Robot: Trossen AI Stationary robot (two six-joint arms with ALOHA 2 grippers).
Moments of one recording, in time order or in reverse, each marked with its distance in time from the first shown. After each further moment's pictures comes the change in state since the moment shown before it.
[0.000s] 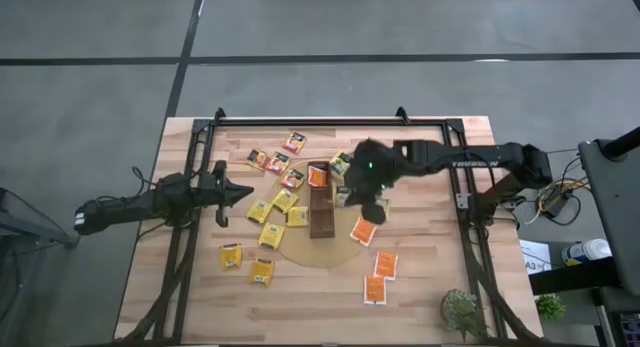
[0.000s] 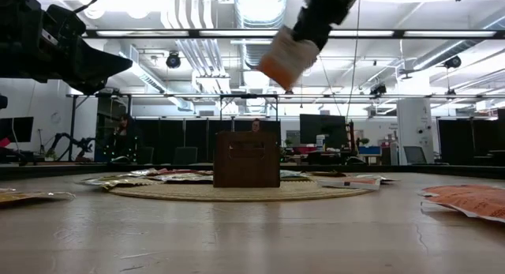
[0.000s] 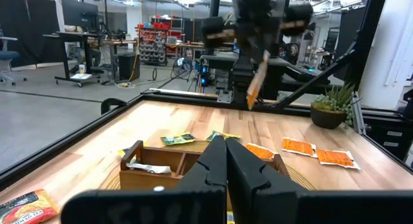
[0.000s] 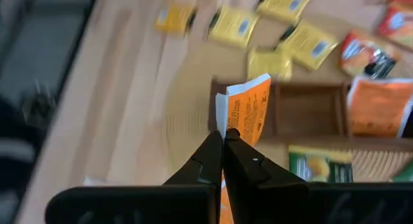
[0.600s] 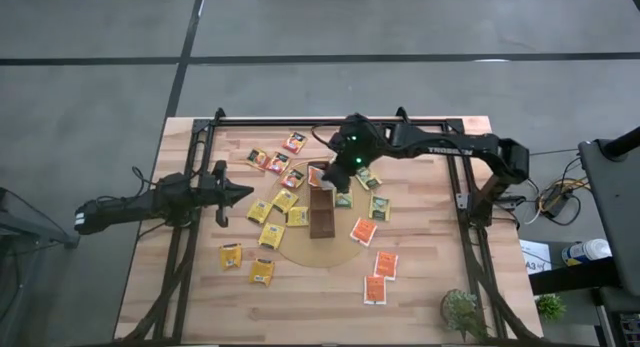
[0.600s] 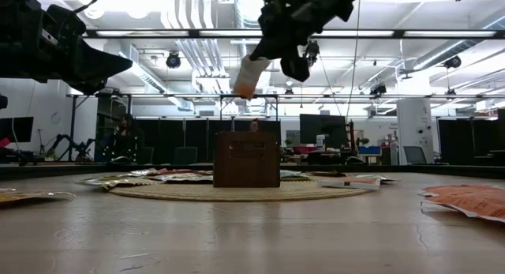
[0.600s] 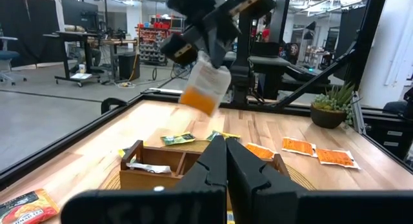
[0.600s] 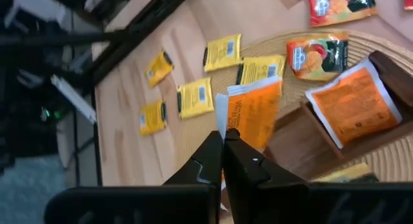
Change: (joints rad) left arm 0.000 0.000 0.000 0.000 0.000 0.000; right arm -0.164 0.167 0.075 0.206 -0.055 0.531
